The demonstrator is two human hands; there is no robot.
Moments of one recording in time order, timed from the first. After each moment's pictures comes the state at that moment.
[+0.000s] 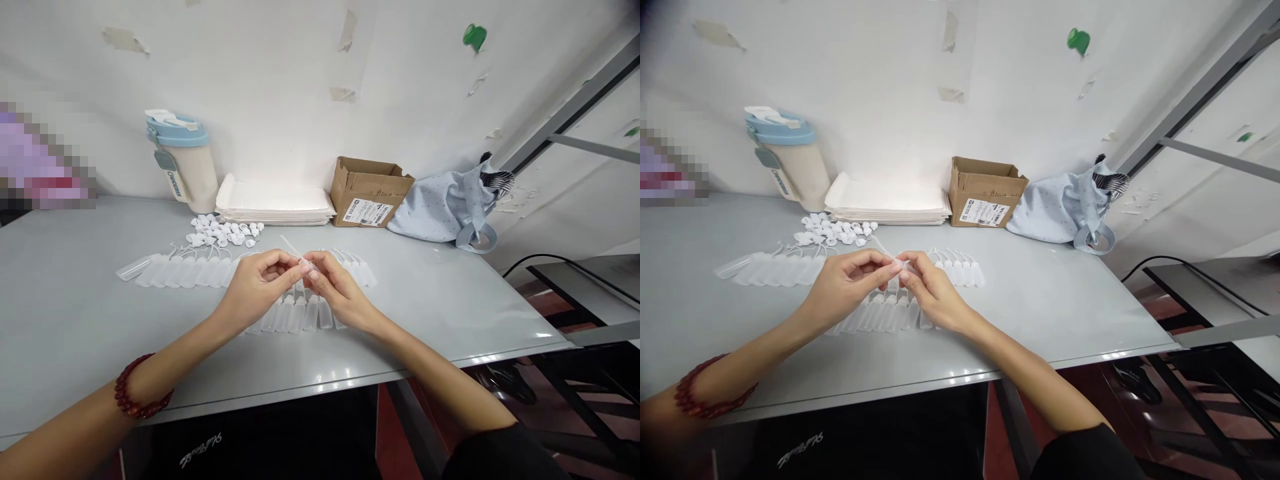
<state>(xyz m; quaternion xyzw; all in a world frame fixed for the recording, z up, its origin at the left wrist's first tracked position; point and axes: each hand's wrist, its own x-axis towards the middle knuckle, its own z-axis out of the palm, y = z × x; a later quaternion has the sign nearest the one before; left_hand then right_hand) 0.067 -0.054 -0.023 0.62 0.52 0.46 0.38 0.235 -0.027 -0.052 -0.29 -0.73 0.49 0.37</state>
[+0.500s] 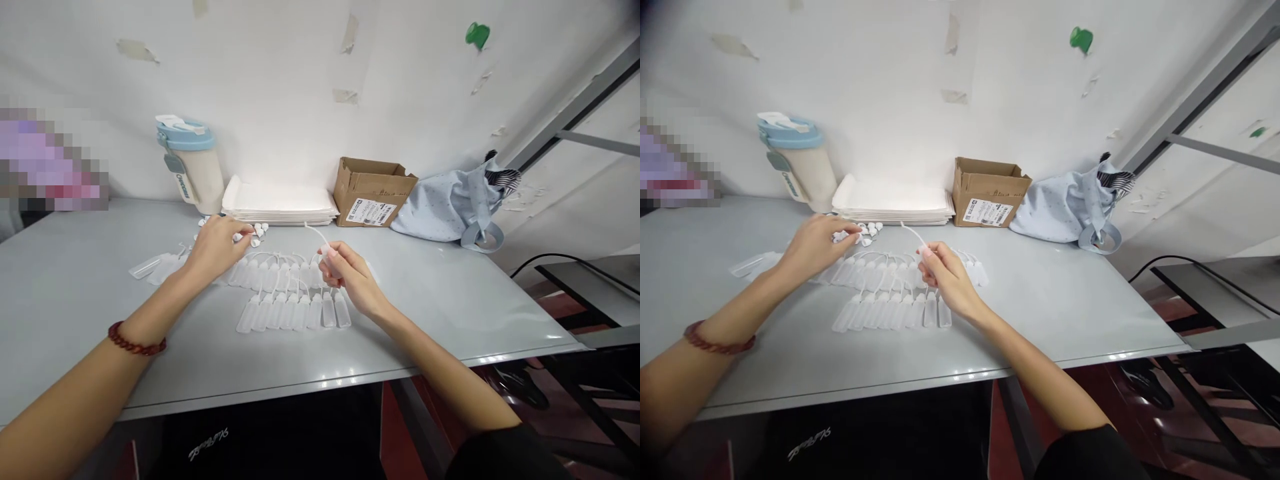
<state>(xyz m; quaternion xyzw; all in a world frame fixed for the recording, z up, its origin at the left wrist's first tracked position) -0.014 0.012 -0.044 0.71 0.62 0.33 0.06 0.237 -0.020 -0.039 -0.36 -0.59 0.59 0.42</state>
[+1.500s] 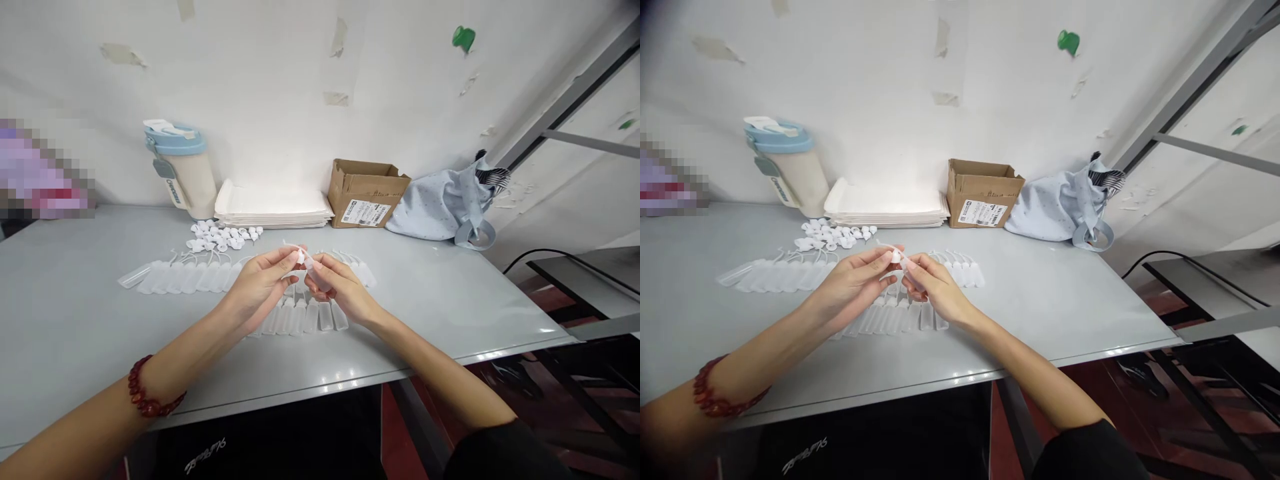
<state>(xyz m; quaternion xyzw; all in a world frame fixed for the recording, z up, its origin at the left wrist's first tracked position) 0.071 -0.036 -0.039 0.38 0.36 0.54 0.66 0.231 -0.024 -0.040 -0.29 -0.55 0.69 0.37</state>
